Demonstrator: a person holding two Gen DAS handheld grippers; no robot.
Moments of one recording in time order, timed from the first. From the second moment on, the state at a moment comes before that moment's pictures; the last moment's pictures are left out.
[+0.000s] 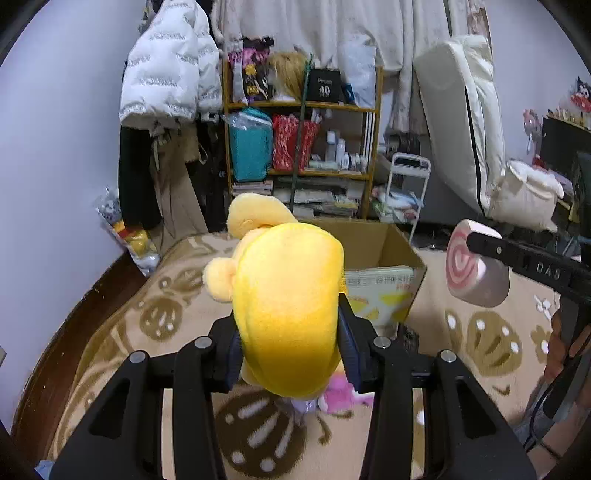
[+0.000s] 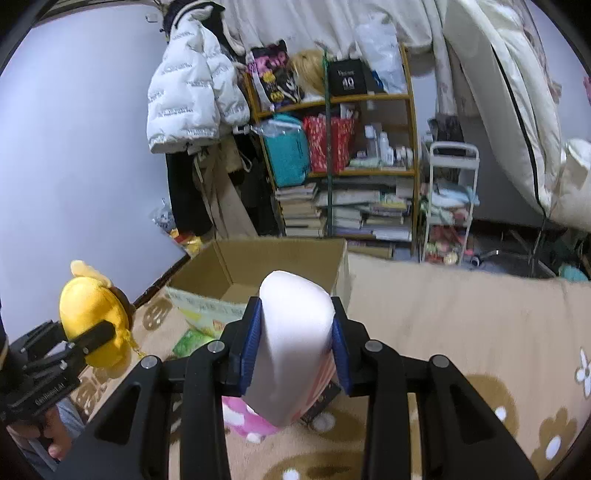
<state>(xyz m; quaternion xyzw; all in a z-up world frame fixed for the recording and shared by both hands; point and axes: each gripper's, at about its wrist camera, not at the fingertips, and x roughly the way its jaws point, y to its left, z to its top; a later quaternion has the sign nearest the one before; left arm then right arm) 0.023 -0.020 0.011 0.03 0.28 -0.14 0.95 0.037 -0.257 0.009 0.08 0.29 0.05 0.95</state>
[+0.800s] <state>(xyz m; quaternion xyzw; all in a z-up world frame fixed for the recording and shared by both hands) 0.083 -0.025 0.077 0.03 0.16 -0.12 0.98 0.087 -0.227 0.070 0.01 0.17 0.04 0.98</state>
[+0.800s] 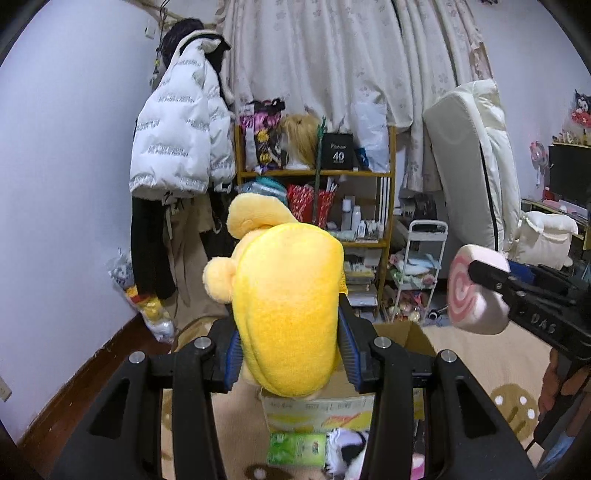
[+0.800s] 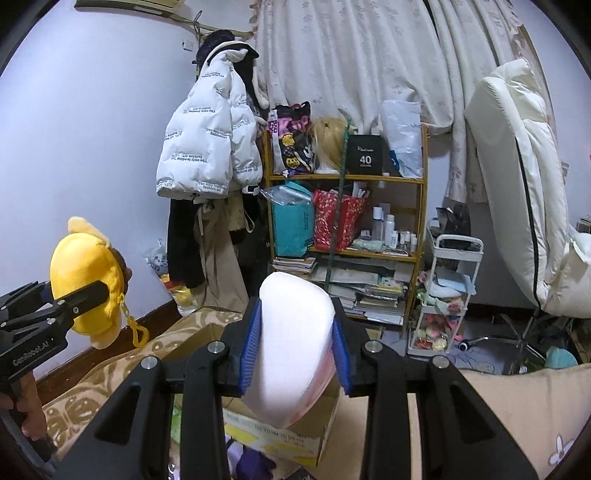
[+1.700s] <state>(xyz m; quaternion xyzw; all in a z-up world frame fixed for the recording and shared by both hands) 0.164 -0.059 0.001 0.03 0.25 -0.15 0.96 0.154 -0.224 -0.005 0.01 0.22 0.08 0.97</state>
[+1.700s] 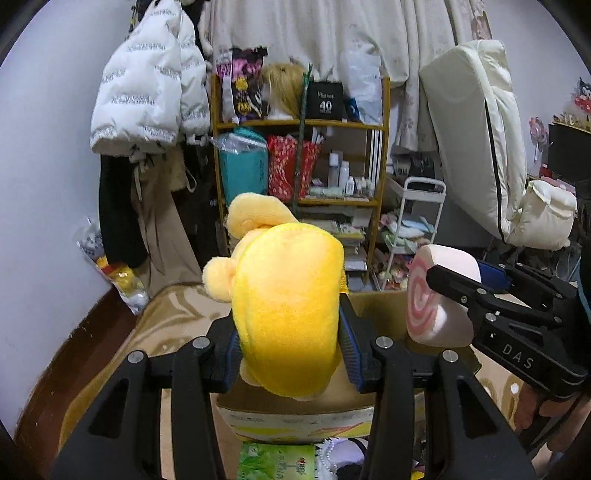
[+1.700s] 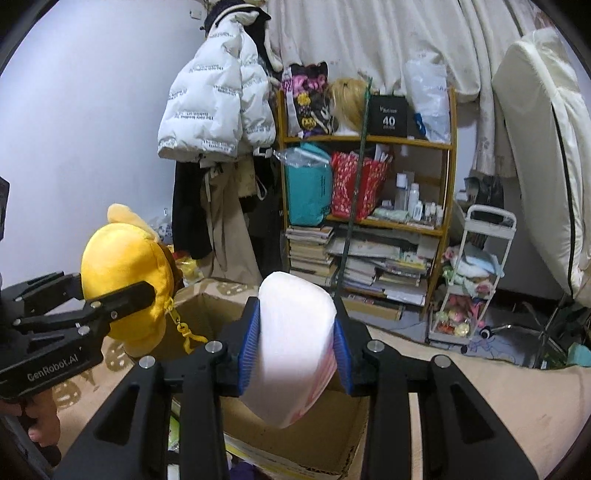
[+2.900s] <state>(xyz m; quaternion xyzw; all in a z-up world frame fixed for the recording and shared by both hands) 0.138 -0.048 -0.012 0.07 0.31 -0.12 0.94 0.135 -0.233 -0.009 0.04 0.25 0.07 0.97</state>
